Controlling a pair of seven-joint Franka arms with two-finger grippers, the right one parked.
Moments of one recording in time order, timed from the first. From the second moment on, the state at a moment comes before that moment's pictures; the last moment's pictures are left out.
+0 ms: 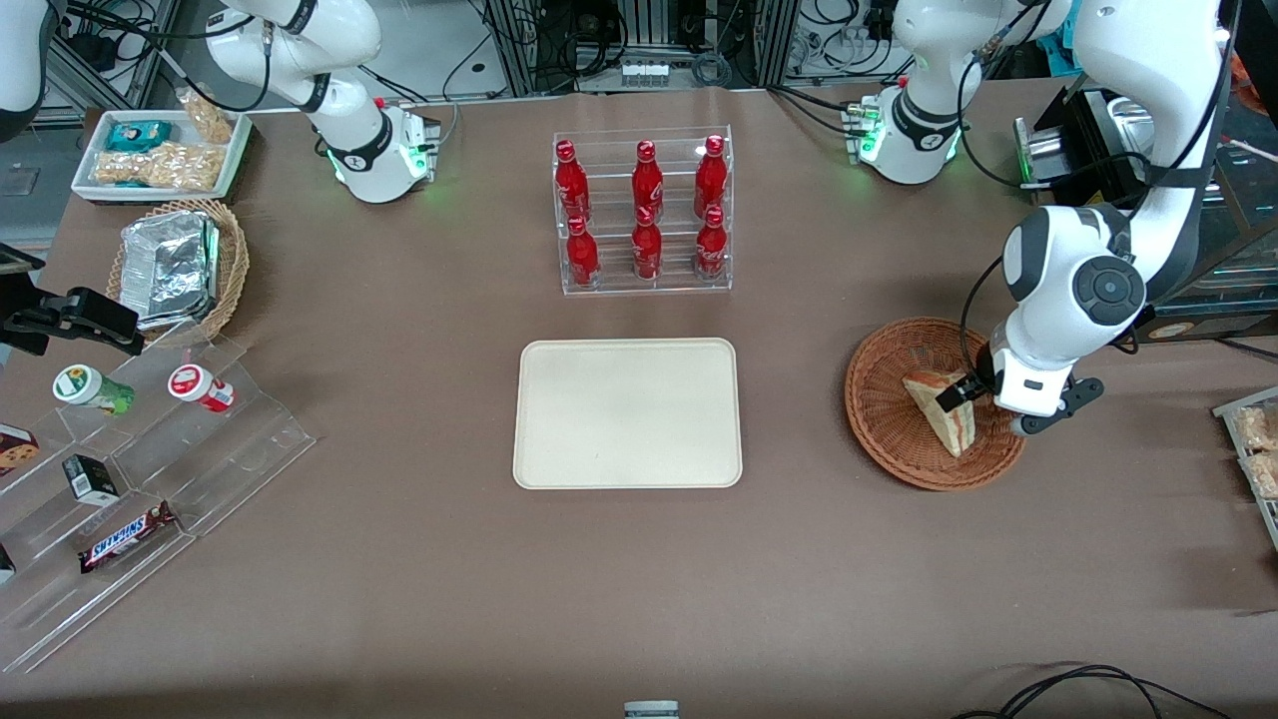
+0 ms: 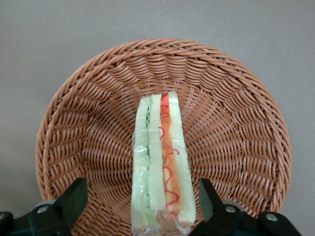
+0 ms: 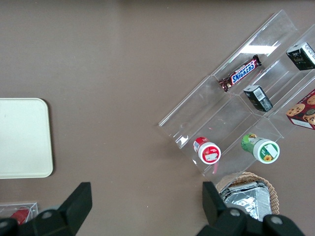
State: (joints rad) arm 0.11 0.21 -0.19 -2.22 0.10 2.40 -0.64
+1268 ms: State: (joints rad) arm 0.10 0.27 -0.19 -2.15 0.10 2.32 -0.70
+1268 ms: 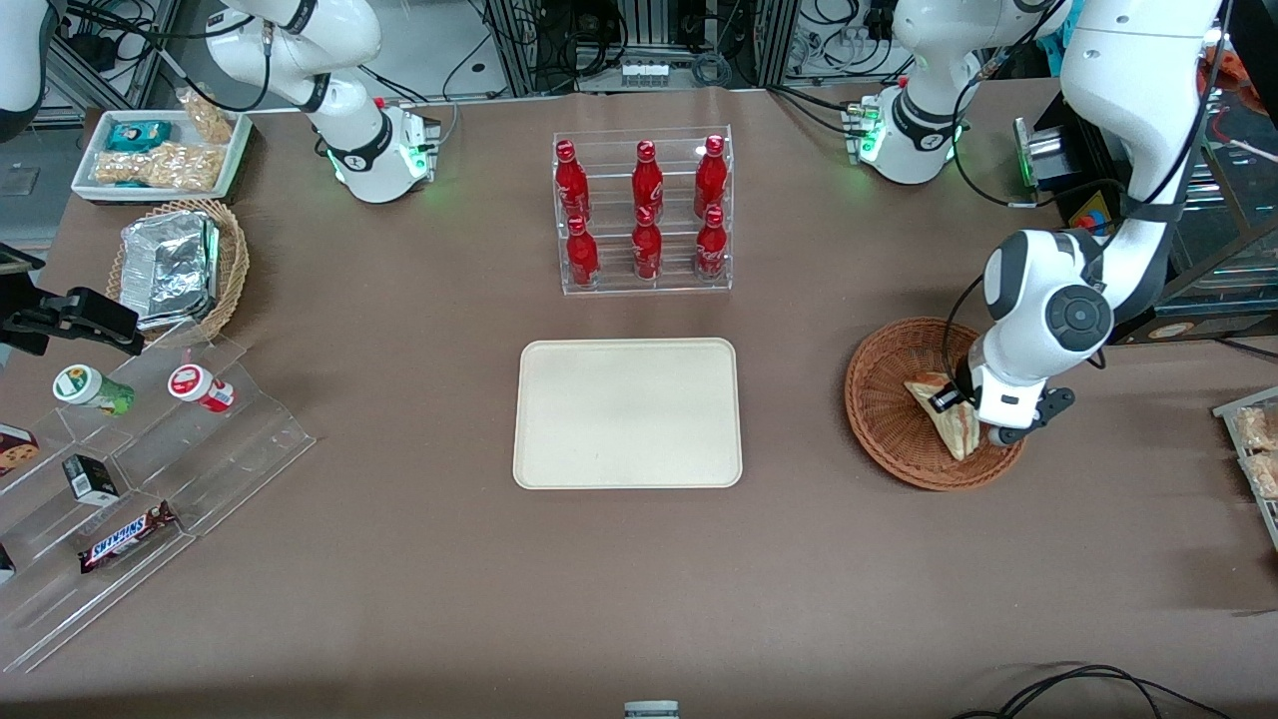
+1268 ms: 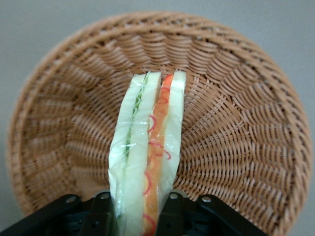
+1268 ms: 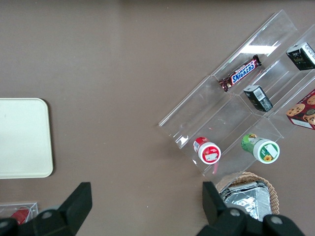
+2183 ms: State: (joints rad) arm -0.26 0.49 -0.49 -1.67 0.17 1.97 -0.81
